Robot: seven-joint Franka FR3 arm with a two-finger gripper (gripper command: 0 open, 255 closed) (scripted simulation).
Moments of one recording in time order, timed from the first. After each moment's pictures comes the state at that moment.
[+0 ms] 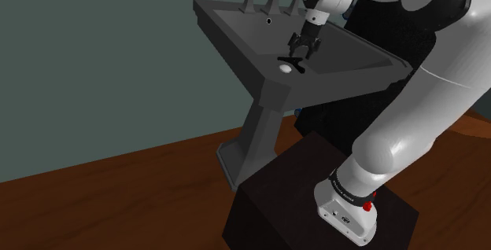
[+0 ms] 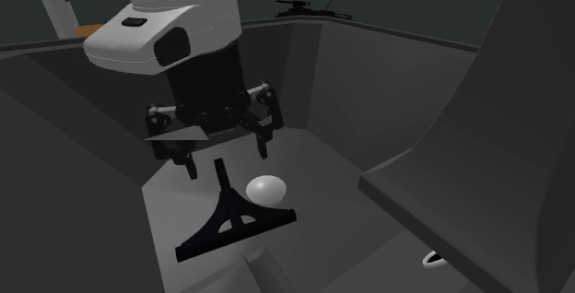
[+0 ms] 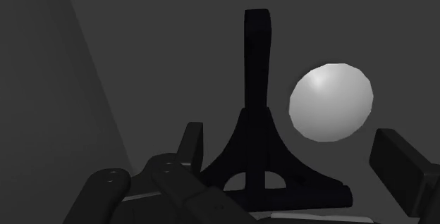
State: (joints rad) arm -0.23 0.09 -0.31 -1.93 0.11 1.96 -0.12
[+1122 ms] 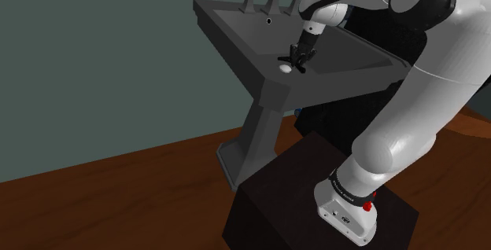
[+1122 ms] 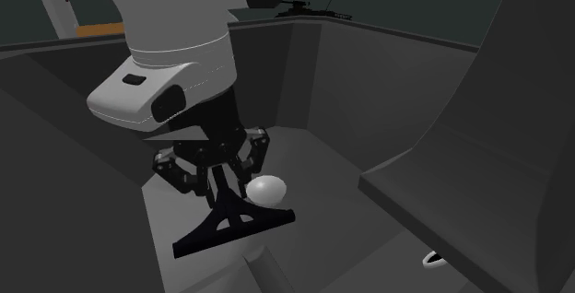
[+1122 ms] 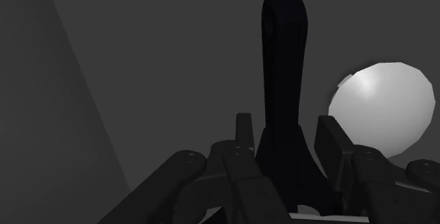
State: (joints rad) arm -0.25 0.15 -0.32 -1.97 0.14 2.06 -0.14
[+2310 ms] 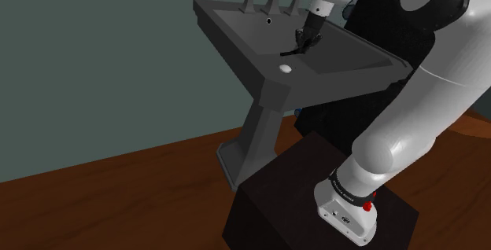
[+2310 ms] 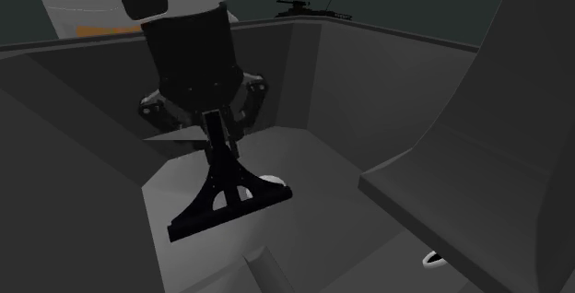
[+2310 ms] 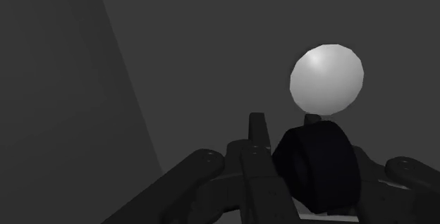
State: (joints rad) arm -0.24 0.10 -0.32 -1.84 0.11 1.88 -0.11
